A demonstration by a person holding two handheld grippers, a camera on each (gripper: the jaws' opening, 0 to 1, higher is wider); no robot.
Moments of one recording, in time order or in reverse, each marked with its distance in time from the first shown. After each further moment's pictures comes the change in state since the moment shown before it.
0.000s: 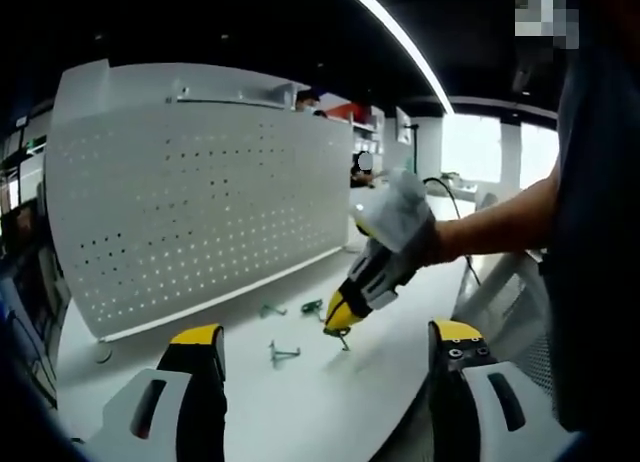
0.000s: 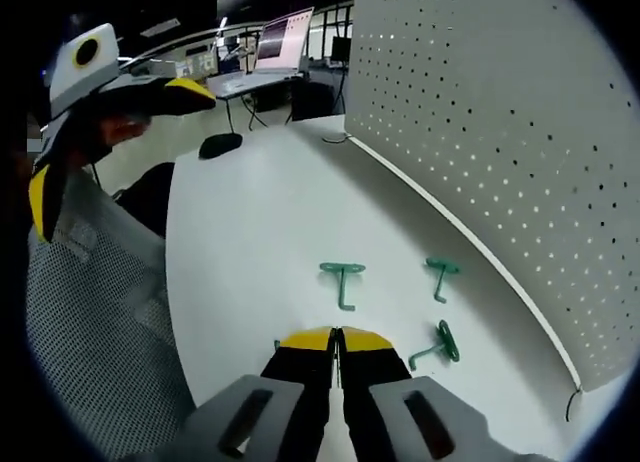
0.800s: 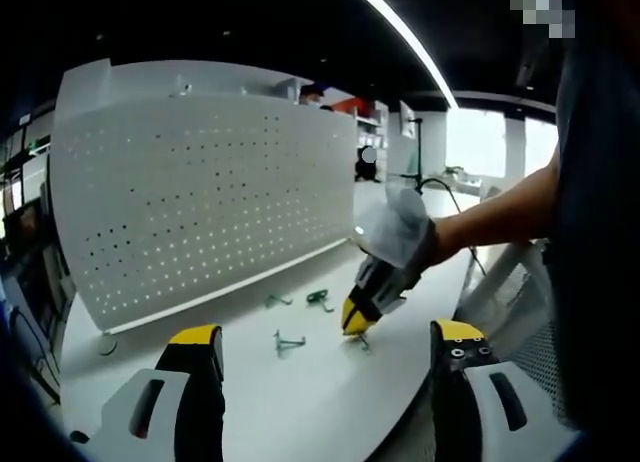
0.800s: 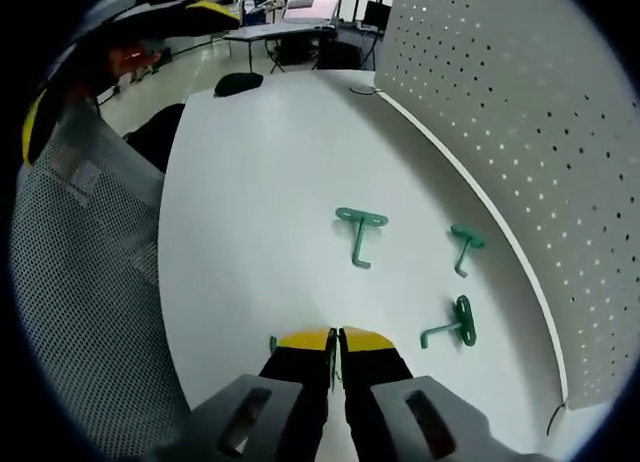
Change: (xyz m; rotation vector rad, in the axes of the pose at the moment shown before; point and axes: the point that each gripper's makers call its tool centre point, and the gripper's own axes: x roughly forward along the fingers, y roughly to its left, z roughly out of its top) left arm -0.005 0.004 -0.014 0.004 0.029 0.025; right arm 0.017 0.005 -0.044 -0.134 0.200 0.032
